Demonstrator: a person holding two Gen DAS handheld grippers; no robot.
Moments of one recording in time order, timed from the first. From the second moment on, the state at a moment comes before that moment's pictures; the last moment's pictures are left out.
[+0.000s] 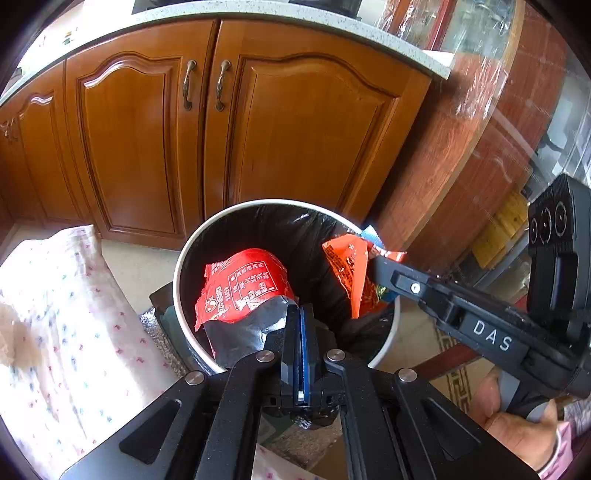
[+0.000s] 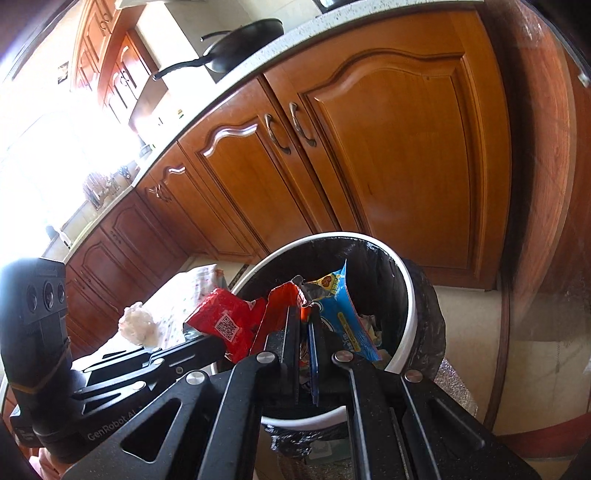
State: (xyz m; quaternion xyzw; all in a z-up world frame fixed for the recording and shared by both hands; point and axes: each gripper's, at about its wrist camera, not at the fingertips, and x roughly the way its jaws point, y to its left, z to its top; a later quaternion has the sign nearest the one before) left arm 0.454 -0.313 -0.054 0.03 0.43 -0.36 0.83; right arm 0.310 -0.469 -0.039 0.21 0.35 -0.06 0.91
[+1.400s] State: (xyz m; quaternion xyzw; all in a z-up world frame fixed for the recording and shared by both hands) left arm 0.308 -0.085 -0.059 -0.09 0.46 -0.20 0.86; right arm 0.238 -0.332 -0.068 0.25 0.36 0.05 0.90
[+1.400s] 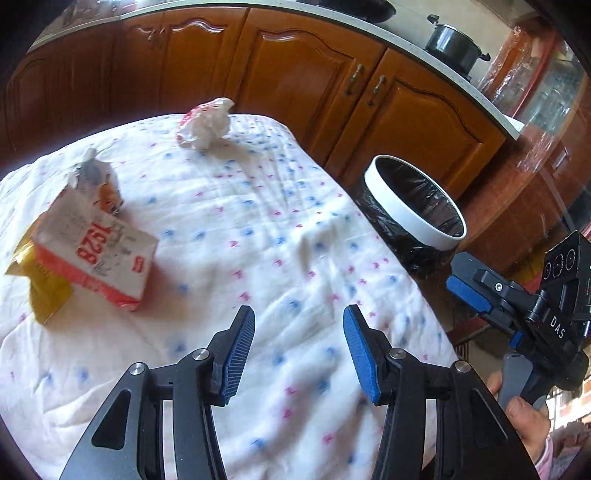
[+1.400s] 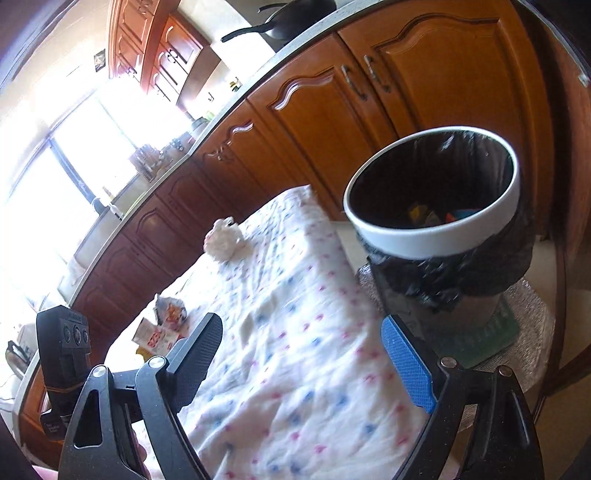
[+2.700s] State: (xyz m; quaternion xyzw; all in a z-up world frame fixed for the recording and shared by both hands) left arm 0.286 0.097 -0.060 -0.18 0.46 -0.03 0.87; right arm 0.345 -0.088 -0.100 -0.07 0.45 0.37 0.81
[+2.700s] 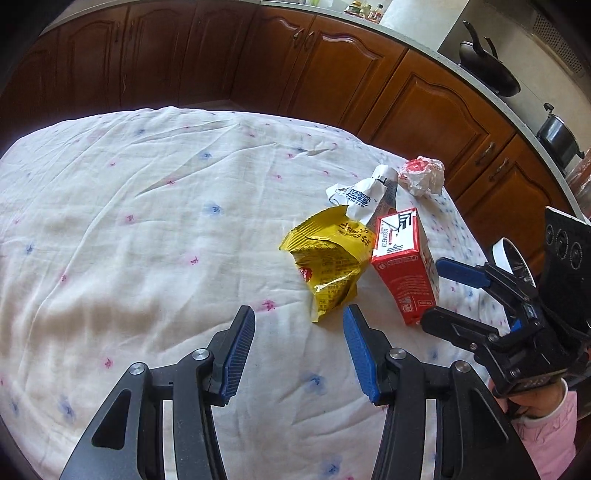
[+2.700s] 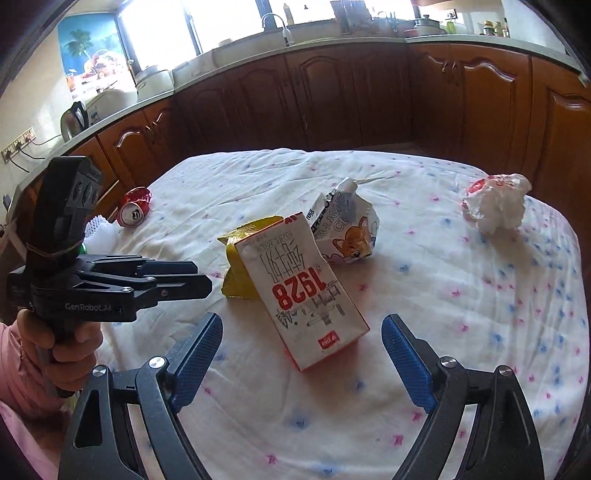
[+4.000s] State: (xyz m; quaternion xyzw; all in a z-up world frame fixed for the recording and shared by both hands) left arm 0.290 -0.046 -0.039 -0.08 0.44 -0.18 0.88; right arm 0.241 -0.270 -0.072 0.20 0.42 0.11 0.88
